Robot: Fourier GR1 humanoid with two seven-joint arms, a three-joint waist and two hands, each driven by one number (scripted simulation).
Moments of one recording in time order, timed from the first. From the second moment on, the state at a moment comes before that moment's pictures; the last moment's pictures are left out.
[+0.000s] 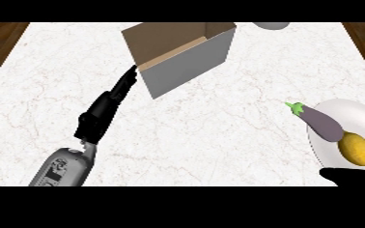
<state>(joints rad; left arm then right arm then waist) -0.24 0.29 -0.31 -1.50 0.08 0.05 0.05 0.18 -0.52 0.06 -2.11 0.71 -0.05 1.18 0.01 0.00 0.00</state>
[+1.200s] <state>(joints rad) -0.20 0.24 -0.23 -1.54 0.01 -0.03 0.07 0.09 -0.33 -0.07 -1.82 0.82 0.05 1.05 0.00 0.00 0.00</state>
